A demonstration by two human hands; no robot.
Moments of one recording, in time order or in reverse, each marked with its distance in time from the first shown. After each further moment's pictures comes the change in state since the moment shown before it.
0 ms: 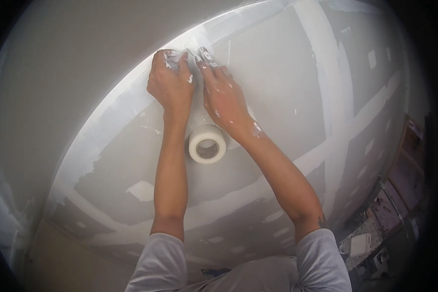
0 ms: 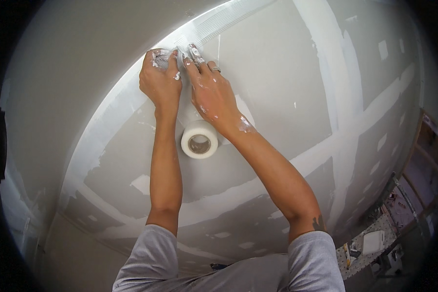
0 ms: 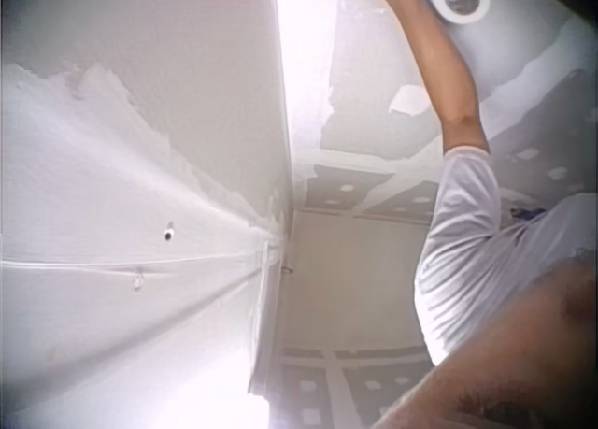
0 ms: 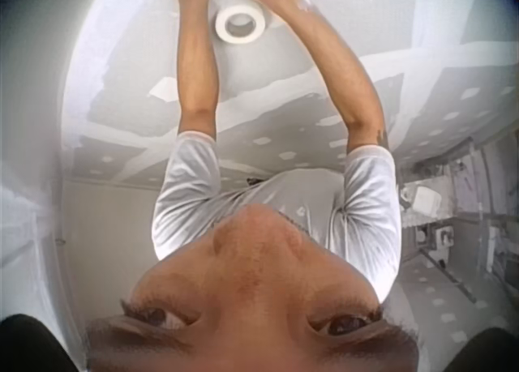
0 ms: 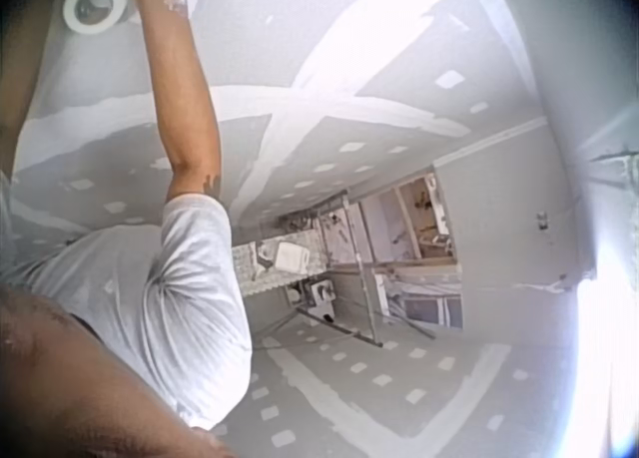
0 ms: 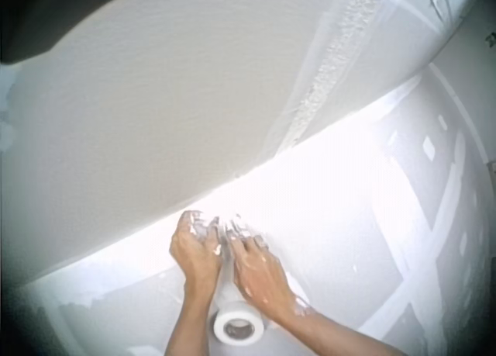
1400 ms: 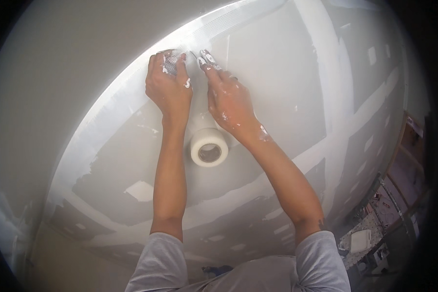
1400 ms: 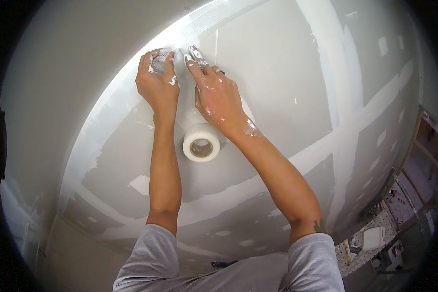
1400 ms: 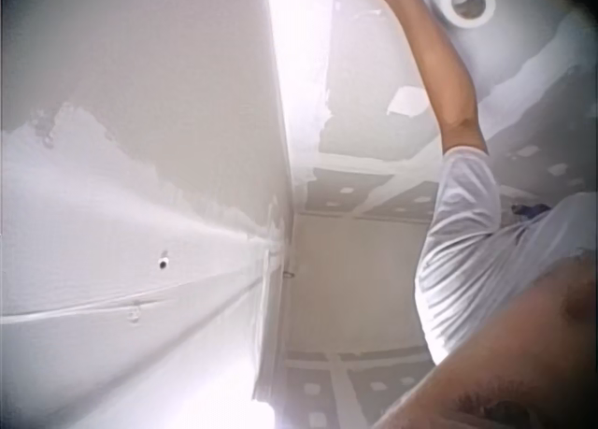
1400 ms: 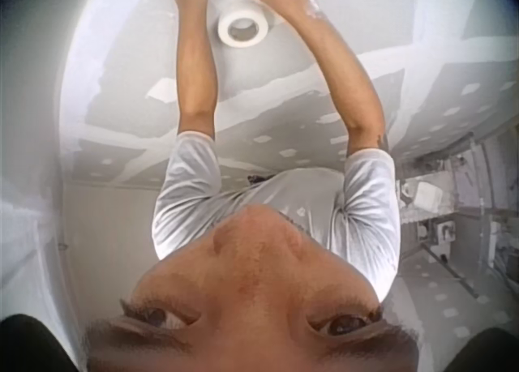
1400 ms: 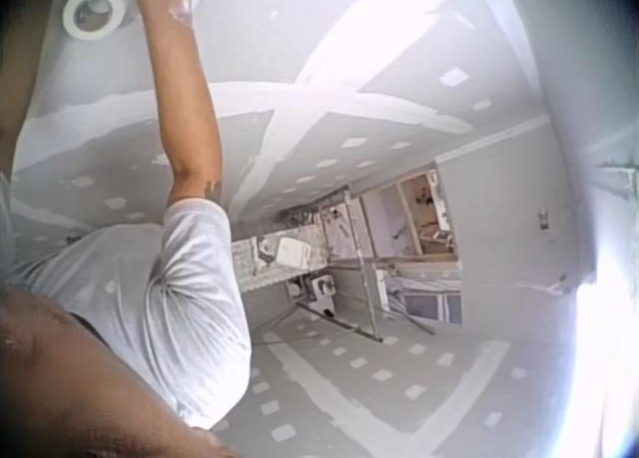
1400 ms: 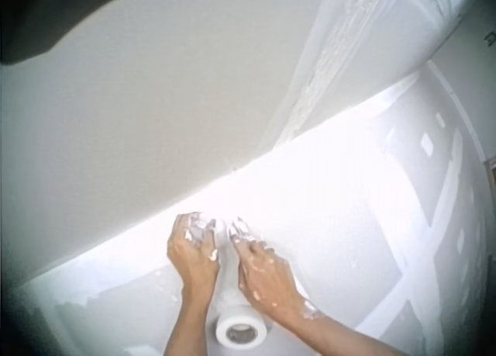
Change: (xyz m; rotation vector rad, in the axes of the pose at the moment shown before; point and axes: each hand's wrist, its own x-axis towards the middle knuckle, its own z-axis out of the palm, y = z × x) left_hand -0.011 -0.014 0.009 -0.147 0.071 0.127; right_hand -0.013 0.006 -0.009 -0.033 -0.067 0.086
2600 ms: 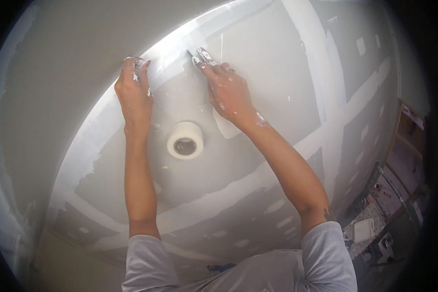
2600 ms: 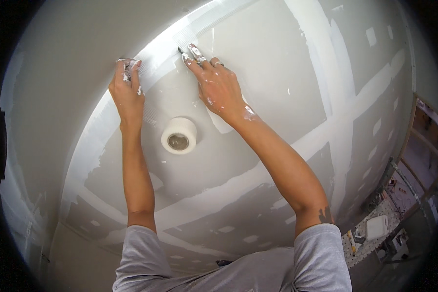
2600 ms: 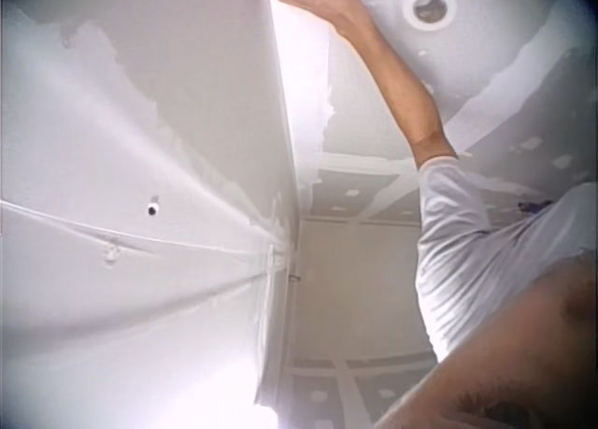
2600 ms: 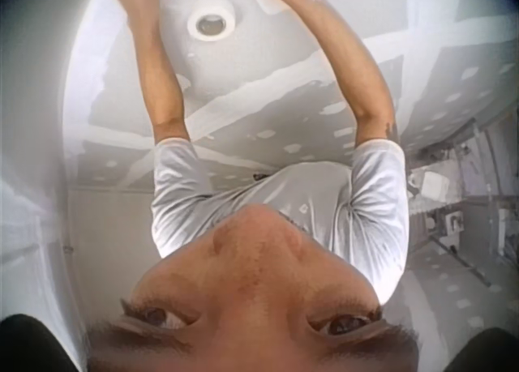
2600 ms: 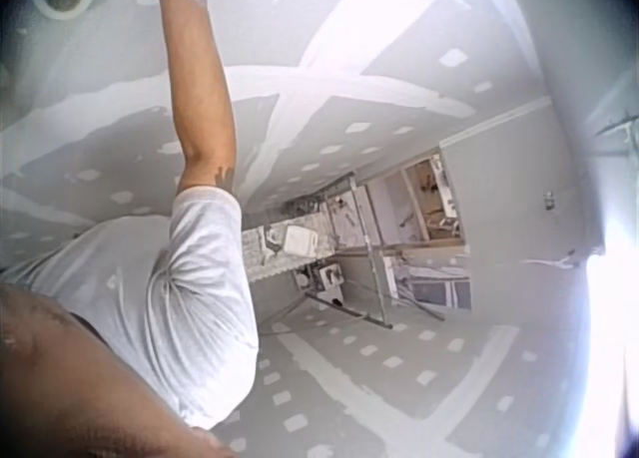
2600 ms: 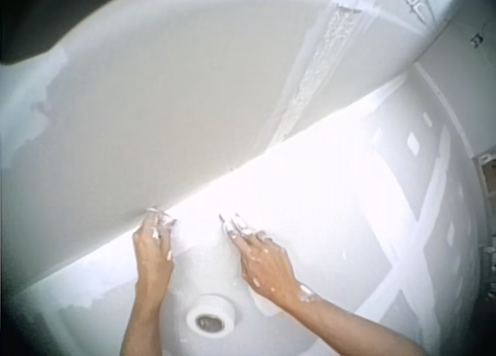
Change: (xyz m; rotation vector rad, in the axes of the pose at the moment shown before) left_hand 0.030 -0.016 -0.082 0.138 -0.247 0.134; right_hand -0.002 0.004 -0.001 -0.151 -0.016 -0.055
